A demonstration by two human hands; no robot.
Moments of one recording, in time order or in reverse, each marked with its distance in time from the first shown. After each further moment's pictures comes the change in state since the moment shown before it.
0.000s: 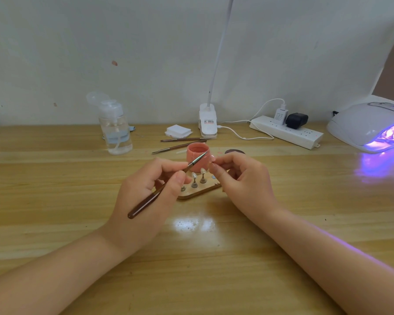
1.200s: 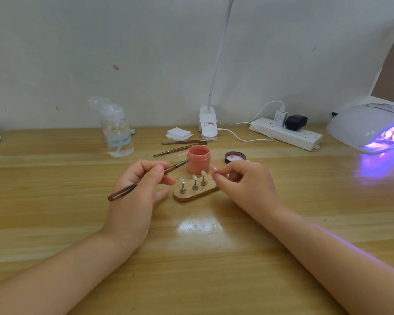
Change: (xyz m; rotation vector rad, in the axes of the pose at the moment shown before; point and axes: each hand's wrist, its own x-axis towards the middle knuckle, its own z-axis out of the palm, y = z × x) left_hand 0.006 -0.006 0.002 -0.439 0.242 -0.417; right_hand 0.004 0.009 -0.006 -0.202 -0.021 0.077
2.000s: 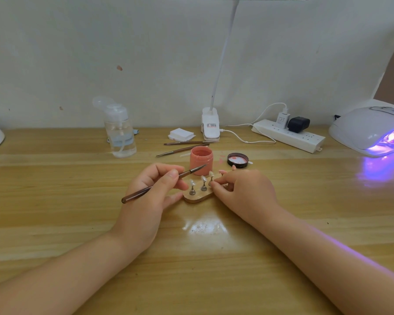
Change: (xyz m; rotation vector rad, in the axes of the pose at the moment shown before) left_hand -0.002 -0.004 0.002 -0.050 -0.157 -0.036; right_hand -0.001 -0.003 0.006 -0.503 -0.111 -0.037
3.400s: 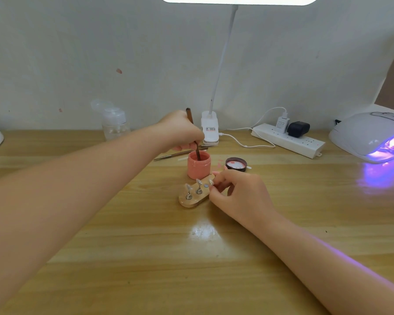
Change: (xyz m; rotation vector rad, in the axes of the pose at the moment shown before) left_hand 0.149 0.041 0.045 0.976 -0.171 -0.243; right_hand -0.003 -0.003 0.000 0.298 0.103 -0.032
